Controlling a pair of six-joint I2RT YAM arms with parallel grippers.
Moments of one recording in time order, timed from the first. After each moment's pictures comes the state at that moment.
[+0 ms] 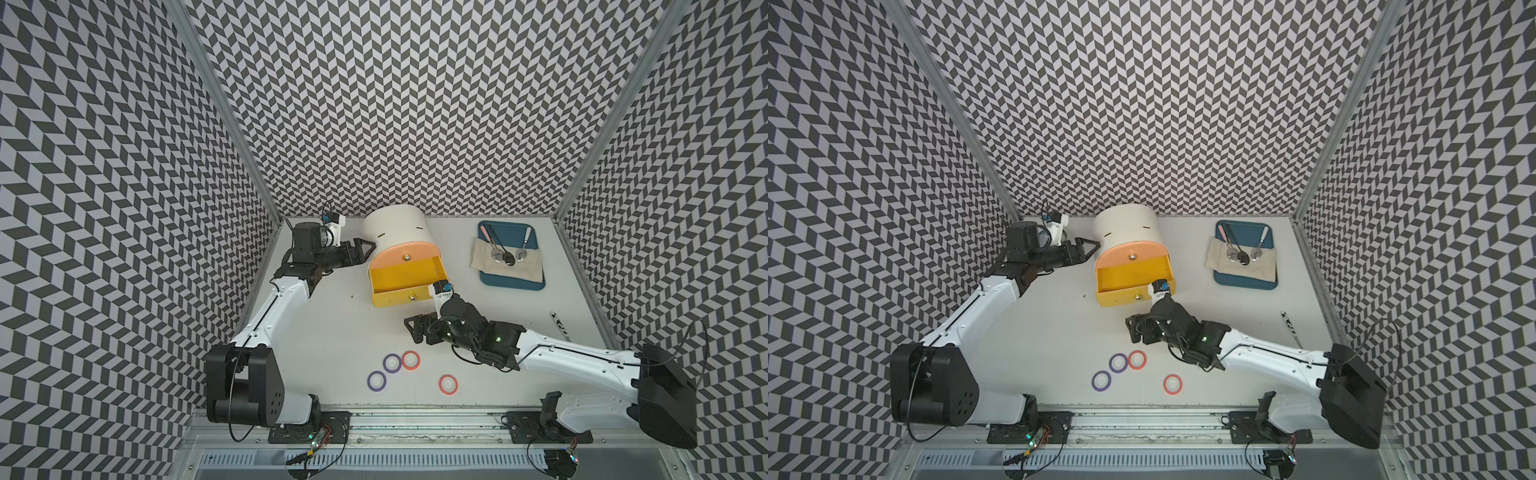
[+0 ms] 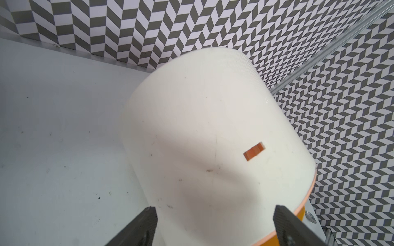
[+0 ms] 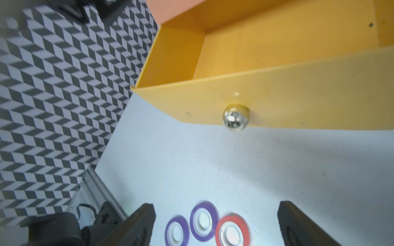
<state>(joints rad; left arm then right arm) -0.07 1.40 1.08 -0.20 0.63 -0.36 1.03 1.29 0.80 -0.16 0.12 0.69</state>
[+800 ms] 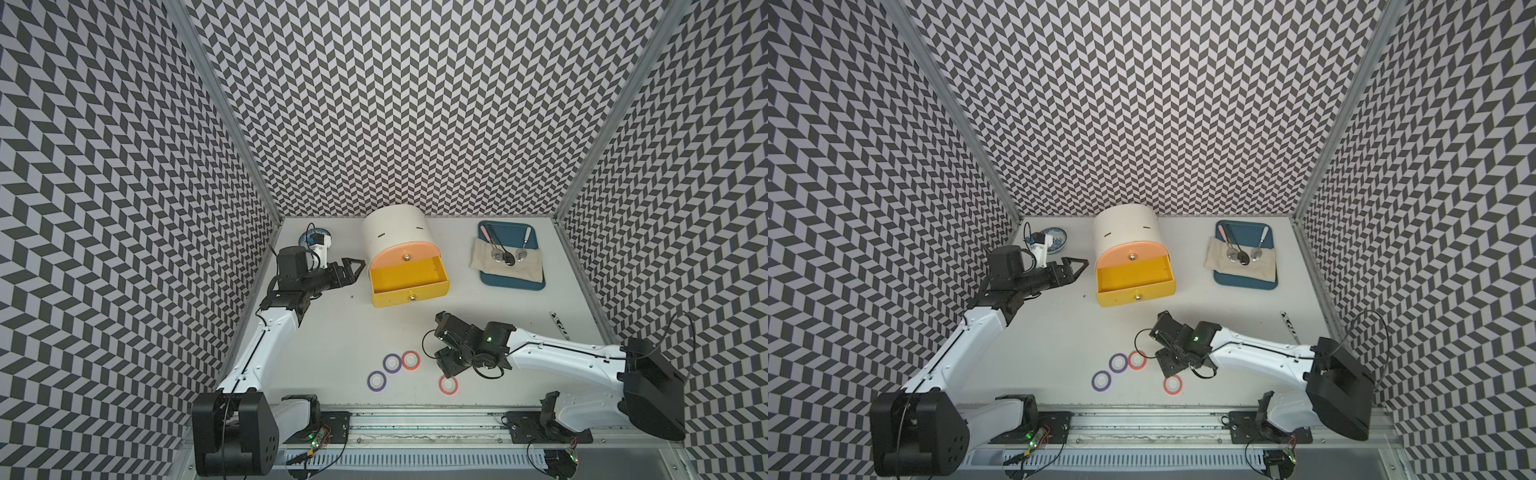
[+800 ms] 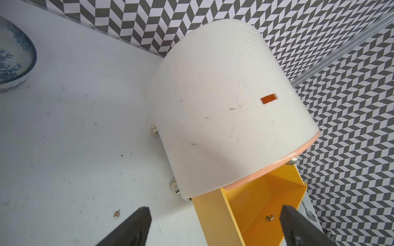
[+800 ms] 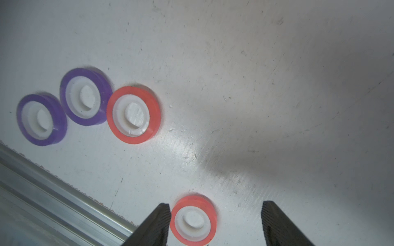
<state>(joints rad) 0.00 1.18 0.84 -0.20 0.63 -0.38 1.06 1.38 0.83 -0.70 0.08 0.56</state>
